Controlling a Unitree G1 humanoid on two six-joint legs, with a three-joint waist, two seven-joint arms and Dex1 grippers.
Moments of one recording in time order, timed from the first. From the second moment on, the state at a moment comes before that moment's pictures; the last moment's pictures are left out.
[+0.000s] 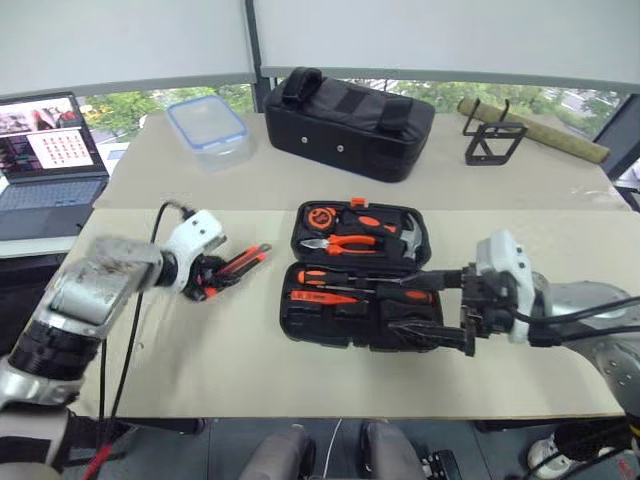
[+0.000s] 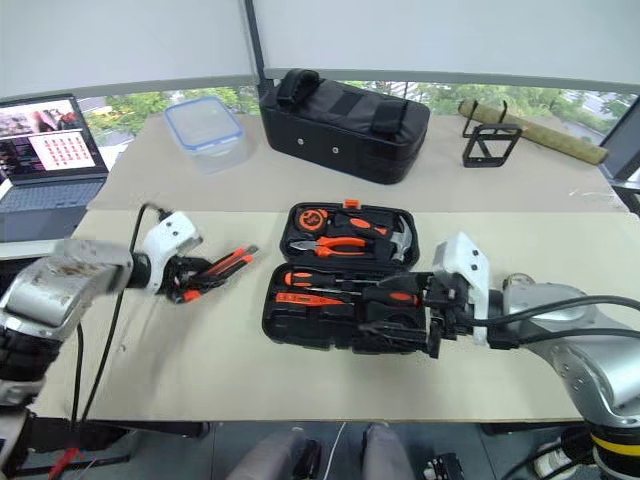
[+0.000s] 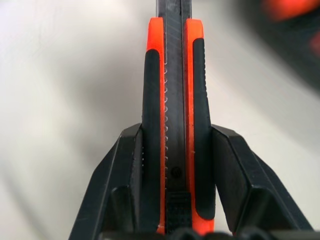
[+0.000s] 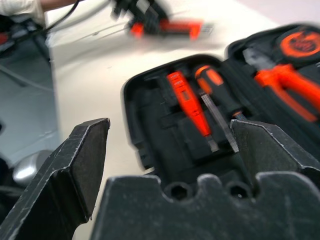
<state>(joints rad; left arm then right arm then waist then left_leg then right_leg) -0.71 0.93 -0.30 0.01 -0.27 0.55 -1.16 -0.15 -0.95 -0.18 -0.60 0.84 0.80 0.95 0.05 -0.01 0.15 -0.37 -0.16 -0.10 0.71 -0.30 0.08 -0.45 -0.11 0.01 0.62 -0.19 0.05</state>
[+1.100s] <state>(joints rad) -1.02 0.49 -0.70 0.12 -0.12 0.86 -1.49 0.06 -0.93 -0.34 -0.76 0.91 0.84 0.76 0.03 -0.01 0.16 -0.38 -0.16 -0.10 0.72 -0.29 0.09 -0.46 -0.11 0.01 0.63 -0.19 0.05</state>
